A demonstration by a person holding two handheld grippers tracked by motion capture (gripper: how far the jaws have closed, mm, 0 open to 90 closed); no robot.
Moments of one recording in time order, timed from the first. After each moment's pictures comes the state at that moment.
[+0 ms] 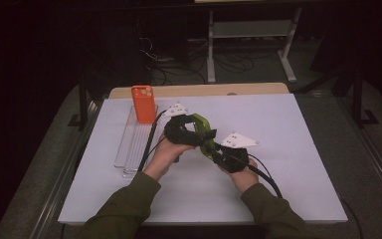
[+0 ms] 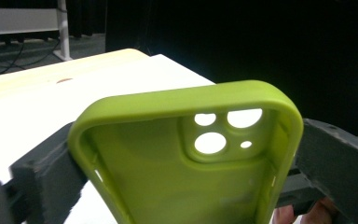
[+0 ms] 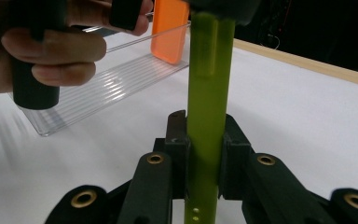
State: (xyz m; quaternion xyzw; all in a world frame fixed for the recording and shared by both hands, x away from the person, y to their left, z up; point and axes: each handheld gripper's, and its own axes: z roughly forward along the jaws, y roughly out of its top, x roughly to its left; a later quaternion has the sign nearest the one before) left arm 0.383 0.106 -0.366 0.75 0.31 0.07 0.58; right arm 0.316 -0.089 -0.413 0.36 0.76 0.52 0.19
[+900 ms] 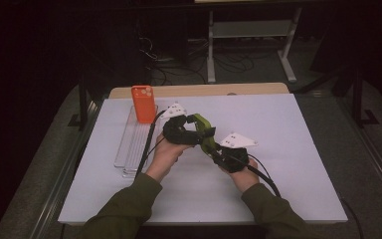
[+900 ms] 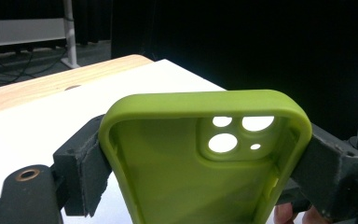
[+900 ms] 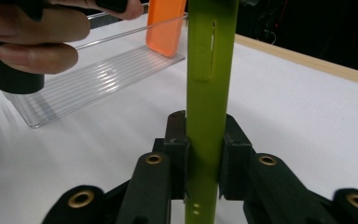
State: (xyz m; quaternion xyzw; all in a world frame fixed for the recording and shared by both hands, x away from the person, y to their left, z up) left arm 0.379 0.108 -0.362 0.76 0.29 0.09 0.58; right arm 0.318 -0.089 -0.414 0.35 0.77 0.50 0.20
